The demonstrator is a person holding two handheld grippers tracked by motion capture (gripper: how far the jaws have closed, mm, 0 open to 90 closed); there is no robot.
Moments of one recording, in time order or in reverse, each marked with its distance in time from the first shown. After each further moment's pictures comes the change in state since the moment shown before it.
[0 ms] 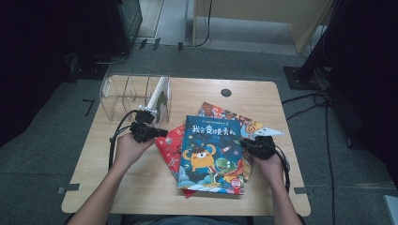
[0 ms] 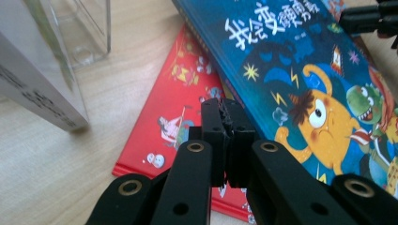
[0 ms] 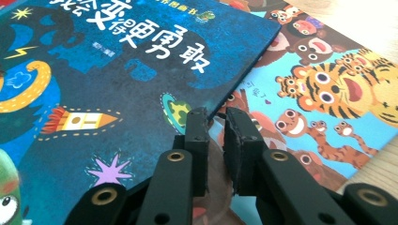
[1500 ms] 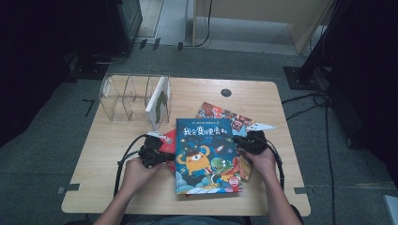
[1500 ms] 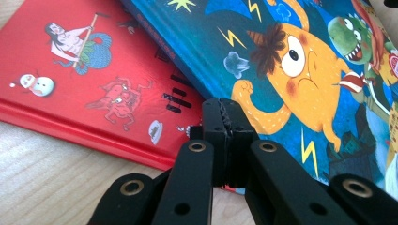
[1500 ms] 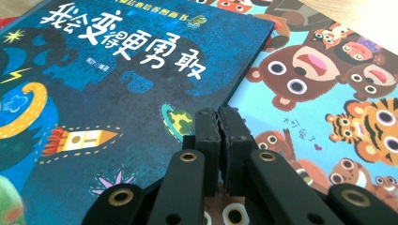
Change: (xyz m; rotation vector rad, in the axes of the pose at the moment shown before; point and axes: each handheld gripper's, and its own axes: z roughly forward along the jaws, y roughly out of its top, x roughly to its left) left arm -0.036 -0.060 0.034 0.035 -0.063 0.022; right arm 0.010 0.018 0.023 0.005 0.072 0.000
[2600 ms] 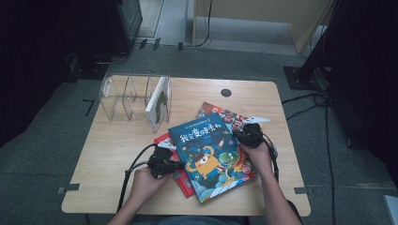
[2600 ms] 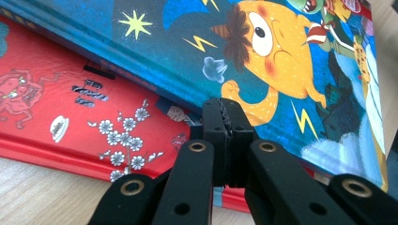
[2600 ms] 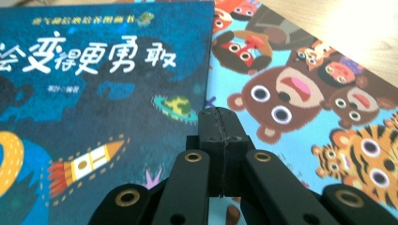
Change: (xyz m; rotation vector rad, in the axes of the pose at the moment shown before) left arm -0.041 -0.011 0.012 -0.013 -0.002 0.057; right arm 0.000 0.021 0.013 0.032 -0.079 0.027
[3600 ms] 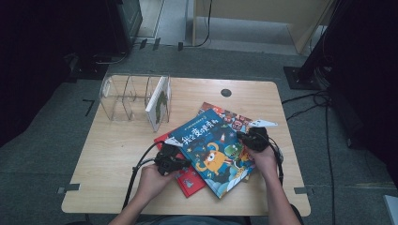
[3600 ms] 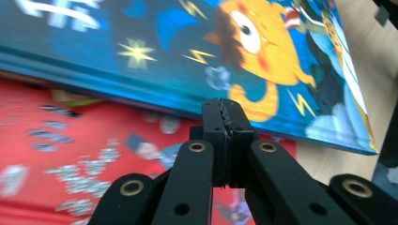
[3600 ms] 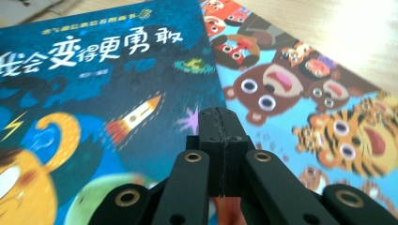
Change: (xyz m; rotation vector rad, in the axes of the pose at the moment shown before) left arm -0.002 0.018 0.007 -0.009 -0.027 -0.008; right arm -0.003 -0.012 -0.022 -0.054 0.013 0.017
